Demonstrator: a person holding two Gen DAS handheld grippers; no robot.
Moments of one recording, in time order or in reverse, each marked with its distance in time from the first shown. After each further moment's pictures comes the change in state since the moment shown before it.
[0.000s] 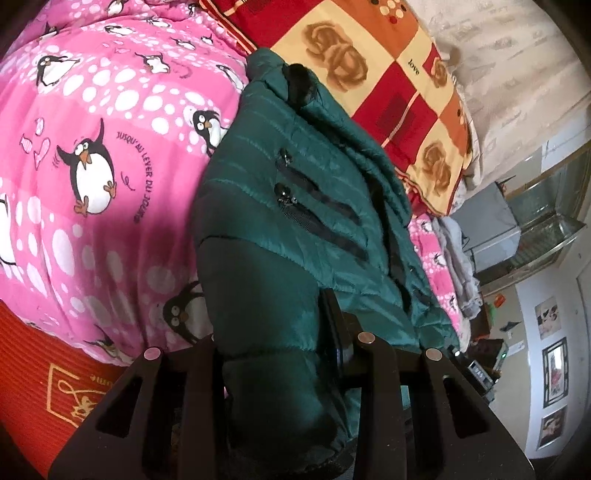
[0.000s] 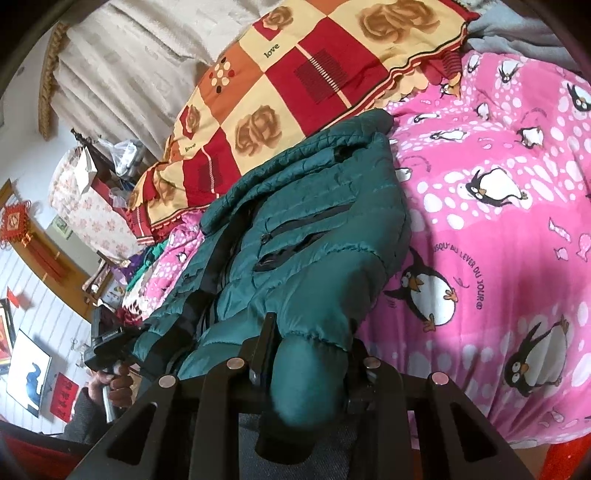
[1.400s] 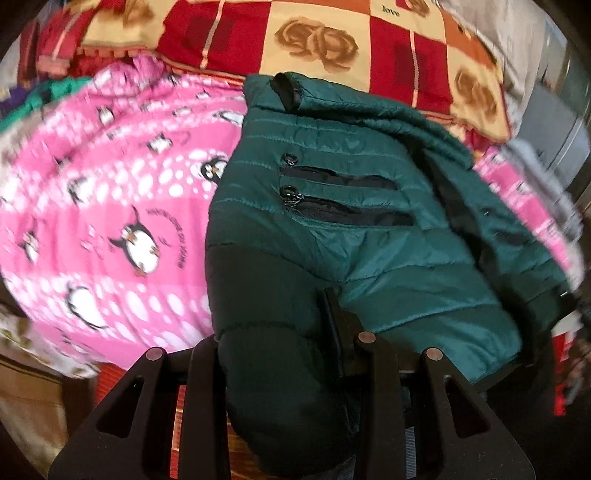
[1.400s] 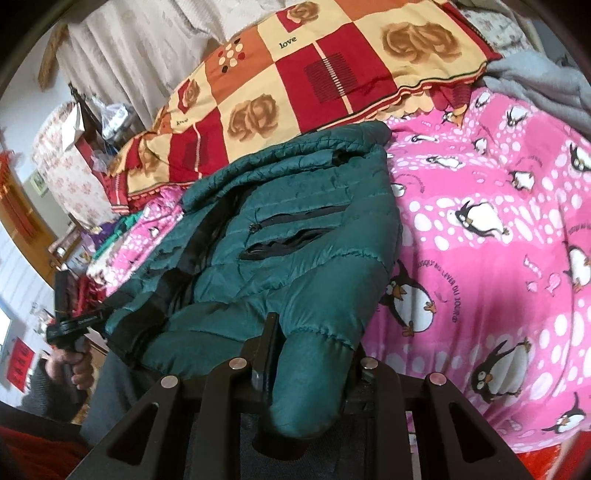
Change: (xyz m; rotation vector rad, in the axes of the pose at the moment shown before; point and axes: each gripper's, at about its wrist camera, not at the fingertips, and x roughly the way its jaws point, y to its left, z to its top) left arm 0.011 -0.055 -0.021 0.394 -0.051 0.492; right arm -0.001 0.022 0.006 -0.158 0.033 -0.184
